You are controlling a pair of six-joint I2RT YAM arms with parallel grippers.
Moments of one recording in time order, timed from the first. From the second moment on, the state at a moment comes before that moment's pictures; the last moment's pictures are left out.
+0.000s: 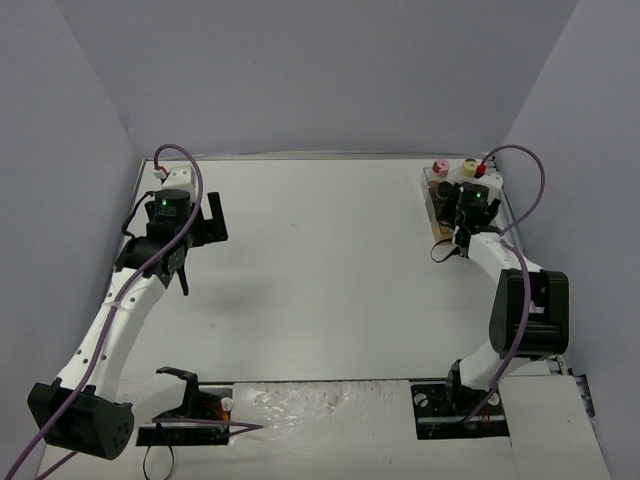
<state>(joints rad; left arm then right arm) -0.22 1.10 1.11 -0.61 -0.22 -0.25 -0.06 1.56 0.91 0.11 0.30 0.27</state>
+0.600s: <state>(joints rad) -0.20 1.10 1.11 -0.61 -0.21 -0.25 -0.06 1.60 0.92 0.06 0.27 0.28</state>
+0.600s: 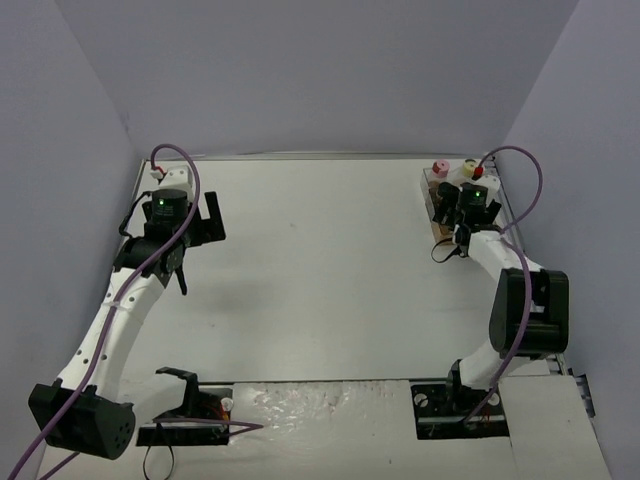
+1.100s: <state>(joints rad) -0.17 1.08 1.11 -0.61 -0.14 -0.23 -0.03 0.85 0.99 -0.19 0.21 0.32</state>
